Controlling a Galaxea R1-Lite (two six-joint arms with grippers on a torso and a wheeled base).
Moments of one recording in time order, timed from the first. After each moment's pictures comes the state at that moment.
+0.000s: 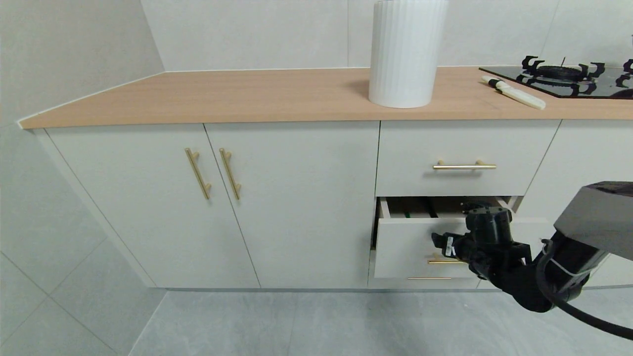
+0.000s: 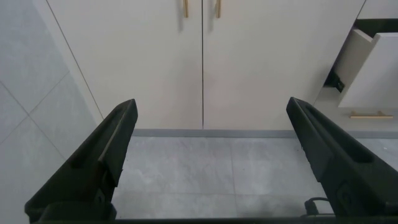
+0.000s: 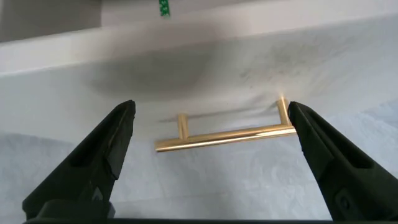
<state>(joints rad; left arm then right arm) 0.00 0.00 0.00 0.00 0.01 0.00 0.30 2.20 -0.76 -0.99 -0.36 0.30</state>
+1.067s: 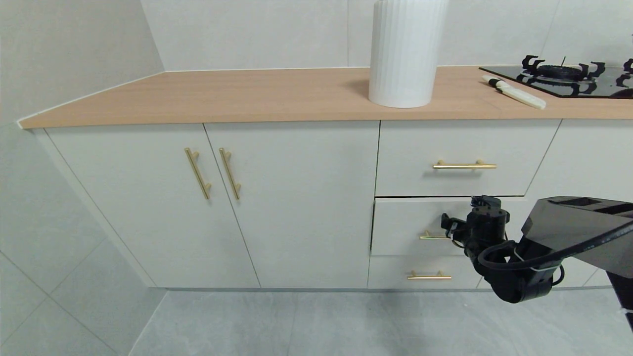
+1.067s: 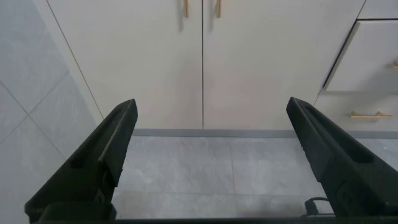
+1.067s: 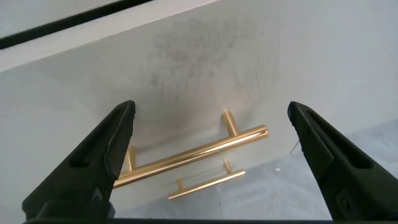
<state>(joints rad) 0.00 0.00 0.00 0.00 0.01 0.00 0.20 2.44 -0.95 -1.26 -0.46 0.30</state>
